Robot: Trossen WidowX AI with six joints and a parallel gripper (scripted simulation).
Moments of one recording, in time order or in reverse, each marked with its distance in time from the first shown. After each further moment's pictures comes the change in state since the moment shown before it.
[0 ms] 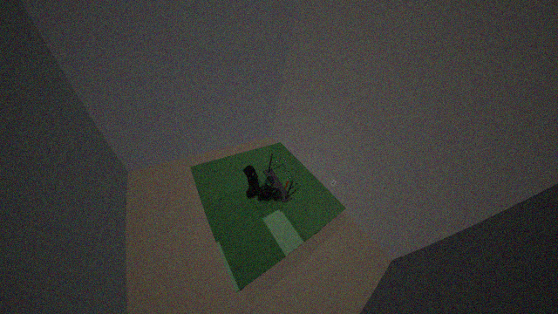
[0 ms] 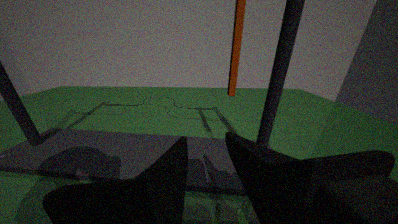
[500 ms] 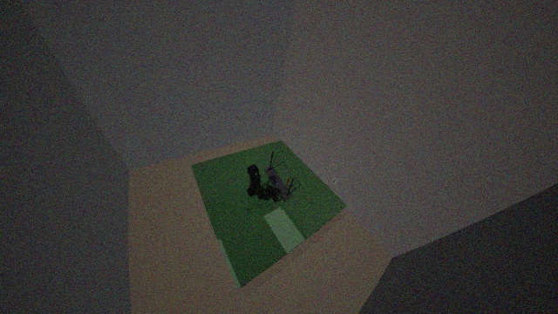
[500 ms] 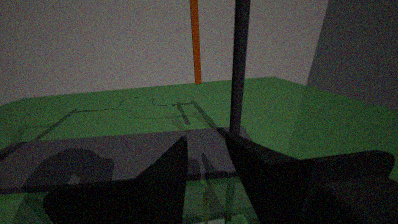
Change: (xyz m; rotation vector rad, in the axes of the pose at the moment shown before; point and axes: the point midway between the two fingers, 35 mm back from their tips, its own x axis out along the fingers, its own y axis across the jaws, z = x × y) arm -0.012 -0.022 -0.014 0.080 0.020 -0.137
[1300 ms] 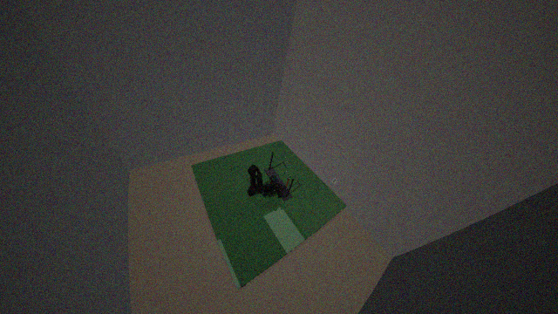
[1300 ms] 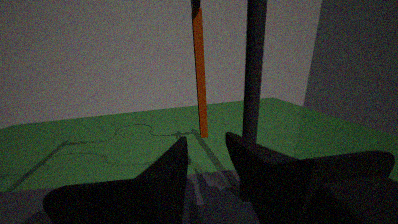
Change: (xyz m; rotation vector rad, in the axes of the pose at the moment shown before) arm 0.045 0.001 0.047 0.004 -0.109 -0.025
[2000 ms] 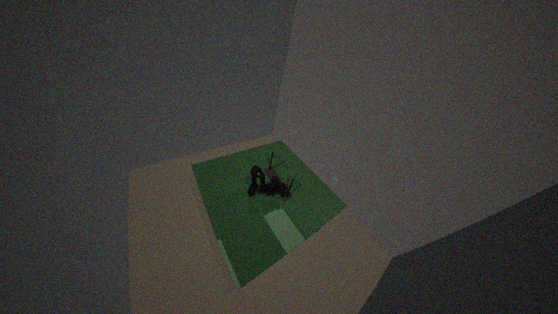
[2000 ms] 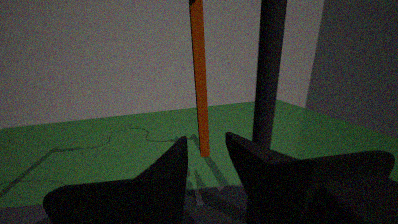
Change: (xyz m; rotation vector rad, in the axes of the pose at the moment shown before) arm 0.031 -0.003 0.002 -0.001 -0.003 0.000
